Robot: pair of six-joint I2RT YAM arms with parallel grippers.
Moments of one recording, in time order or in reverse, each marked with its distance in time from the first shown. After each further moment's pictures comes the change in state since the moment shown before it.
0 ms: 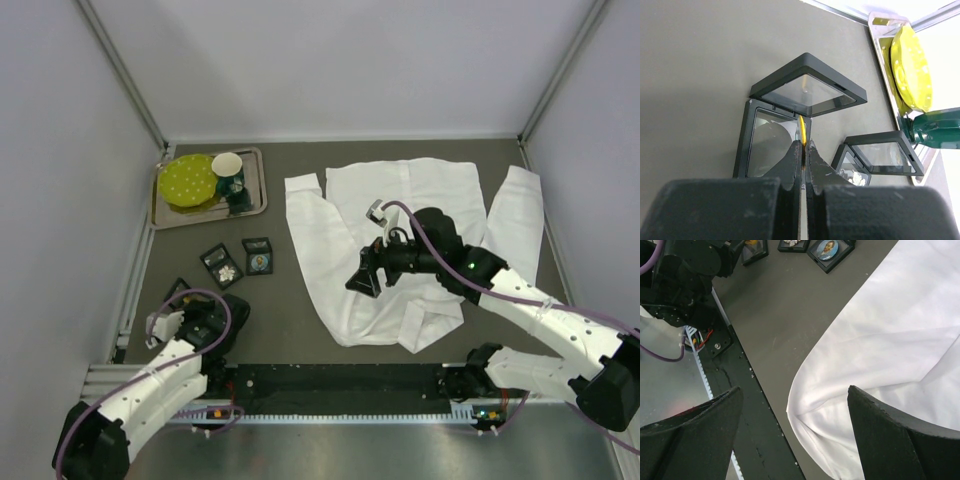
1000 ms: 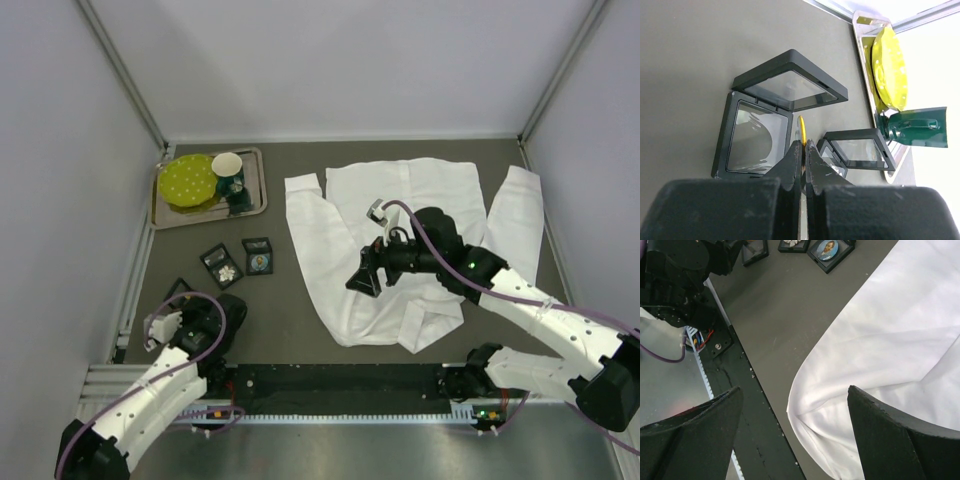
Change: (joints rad) left arm -0.001 -0.116 0.007 -0.020 0.024 0.000; right arm -0.005 0.000 0.000 0.000 -0.005 0.002
